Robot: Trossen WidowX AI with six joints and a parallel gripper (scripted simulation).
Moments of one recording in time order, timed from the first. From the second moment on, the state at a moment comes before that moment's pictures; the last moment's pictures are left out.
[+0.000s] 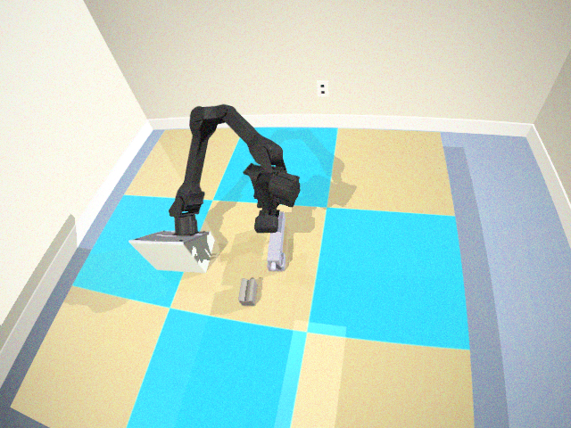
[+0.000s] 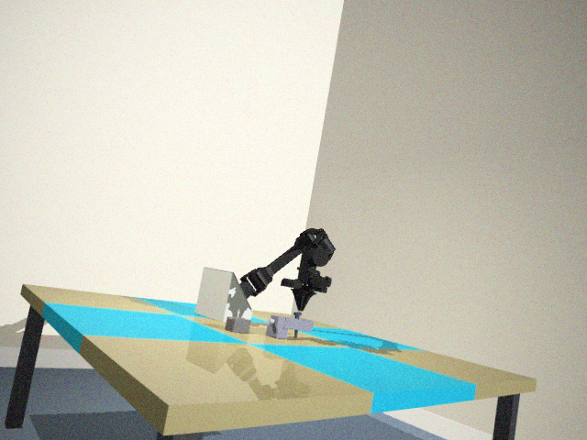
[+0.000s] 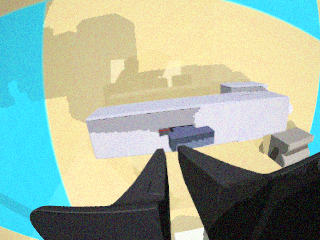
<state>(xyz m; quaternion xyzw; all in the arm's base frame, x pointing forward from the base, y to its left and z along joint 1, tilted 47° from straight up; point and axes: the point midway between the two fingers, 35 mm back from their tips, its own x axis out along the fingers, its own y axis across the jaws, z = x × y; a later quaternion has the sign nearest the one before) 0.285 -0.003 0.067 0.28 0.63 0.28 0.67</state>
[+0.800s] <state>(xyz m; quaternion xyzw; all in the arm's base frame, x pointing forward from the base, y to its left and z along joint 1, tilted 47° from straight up) 0.302 -0.076 0.059 0.09 0.53 0.42 0.73</state>
